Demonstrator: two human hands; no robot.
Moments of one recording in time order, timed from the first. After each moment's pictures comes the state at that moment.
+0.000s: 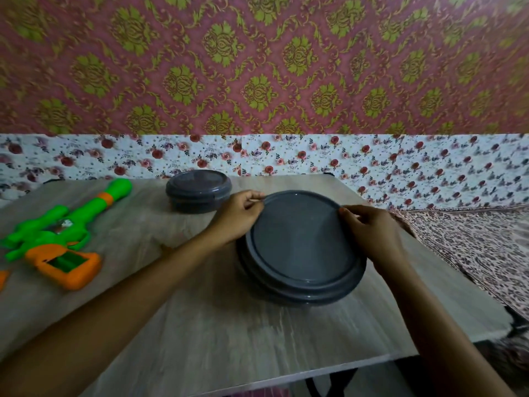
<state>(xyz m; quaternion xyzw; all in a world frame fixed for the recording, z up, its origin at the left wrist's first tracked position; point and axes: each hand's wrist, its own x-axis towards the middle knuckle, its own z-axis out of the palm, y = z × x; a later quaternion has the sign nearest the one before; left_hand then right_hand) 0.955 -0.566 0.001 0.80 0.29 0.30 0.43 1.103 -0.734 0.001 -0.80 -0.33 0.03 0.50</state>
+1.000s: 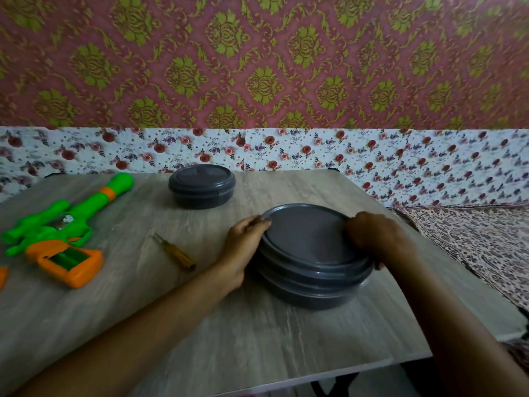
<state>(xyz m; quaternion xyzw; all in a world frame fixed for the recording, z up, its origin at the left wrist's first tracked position) 0.949 -0.596 -0.038 0.57 0.35 0.34 0.66 1.119 -0.708 0.006 -0.94 -0.34 0.07 0.08</state>
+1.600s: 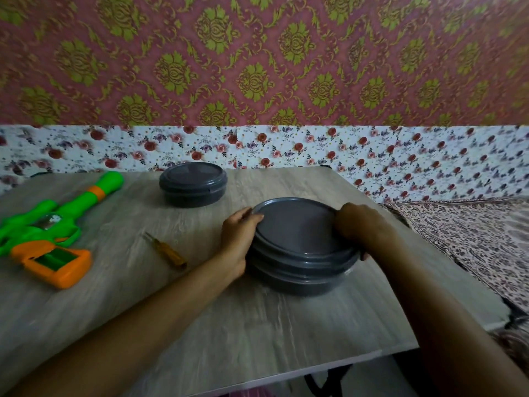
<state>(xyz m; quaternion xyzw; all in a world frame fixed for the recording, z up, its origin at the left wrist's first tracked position) 0.962 -0.601 -0.029 0.54 0.39 0.37 0.65 1.115 -0.702 0.014 -0.93 -0.37 0.07 0.04</state>
